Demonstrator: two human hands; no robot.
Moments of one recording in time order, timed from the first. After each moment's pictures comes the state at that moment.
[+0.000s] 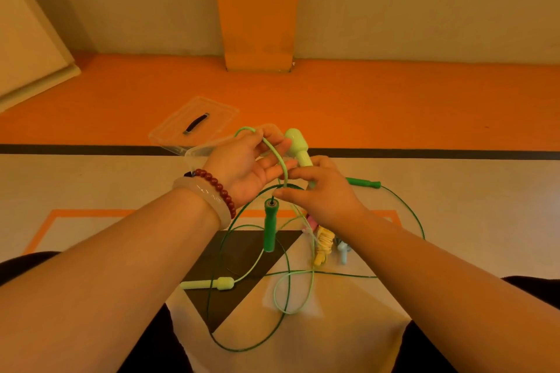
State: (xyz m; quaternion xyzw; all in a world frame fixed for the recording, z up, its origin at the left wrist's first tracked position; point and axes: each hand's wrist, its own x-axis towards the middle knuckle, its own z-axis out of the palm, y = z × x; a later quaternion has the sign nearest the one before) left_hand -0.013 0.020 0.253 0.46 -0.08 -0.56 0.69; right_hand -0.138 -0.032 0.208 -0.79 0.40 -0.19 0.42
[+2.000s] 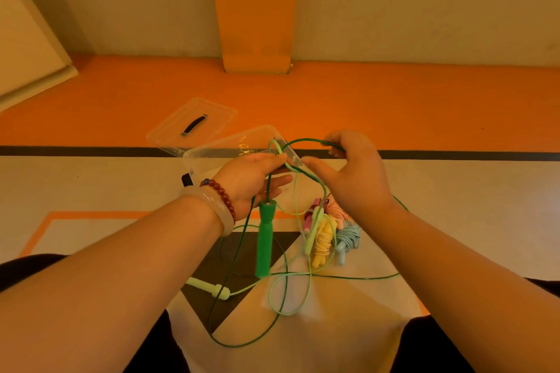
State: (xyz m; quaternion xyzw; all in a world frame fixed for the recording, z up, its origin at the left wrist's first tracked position) left_hand -0.010 0.020 0.224 0.61 -0.21 -0.55 0.54; right_hand -0.160 -0.053 0.220 -0.81 0.41 -0.35 0.23
